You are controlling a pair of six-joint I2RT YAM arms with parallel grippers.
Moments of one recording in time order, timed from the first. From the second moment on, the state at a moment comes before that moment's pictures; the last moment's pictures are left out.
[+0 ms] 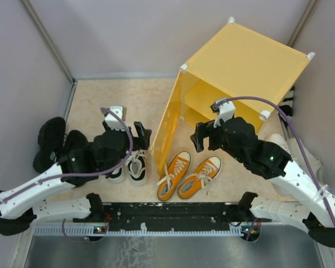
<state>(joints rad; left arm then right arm) -1.14 0.92 1.16 -0.51 -0.76 -0.49 0.91 0.87 1.17 -0.72 0.34 0.32</state>
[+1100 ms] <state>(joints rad) -0.67 0.93 0.66 -0.71 -0.44 -0.94 0.91 0.82 0.98 -0.55 0.21 0.37</state>
